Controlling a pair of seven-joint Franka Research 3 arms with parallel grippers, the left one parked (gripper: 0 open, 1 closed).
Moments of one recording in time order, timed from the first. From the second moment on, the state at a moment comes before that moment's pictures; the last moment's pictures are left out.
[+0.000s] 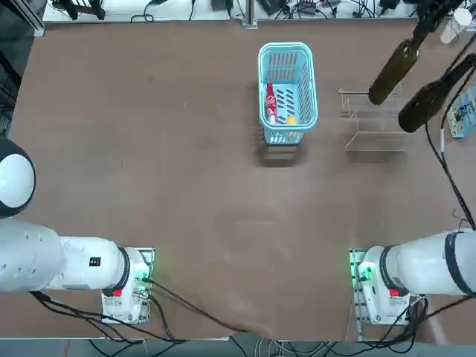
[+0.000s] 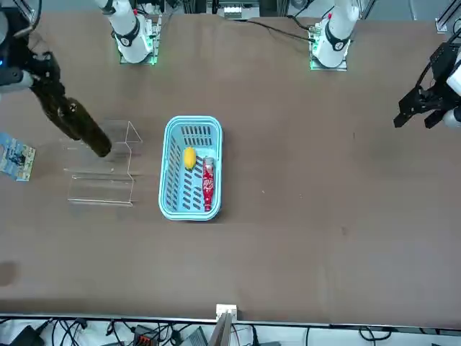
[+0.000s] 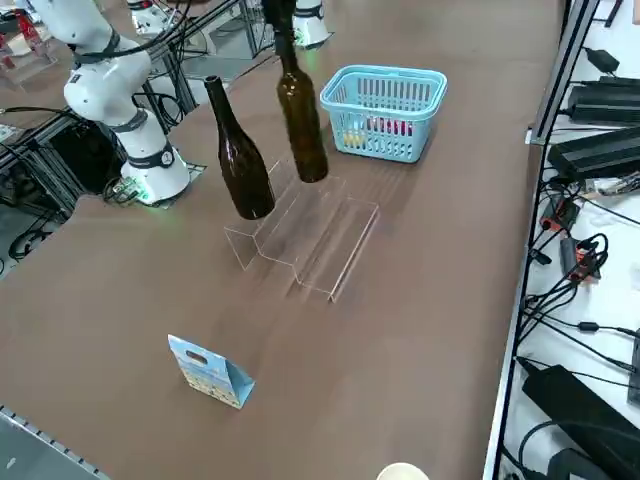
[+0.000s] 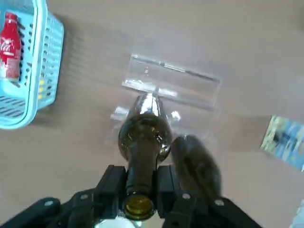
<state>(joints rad) 0.19 -0.05 -0.15 -1.60 -0.07 1.50 -0.21</state>
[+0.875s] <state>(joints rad) 0.16 0.32 -0.15 -1.32 -0.06 1.55 -0.29</state>
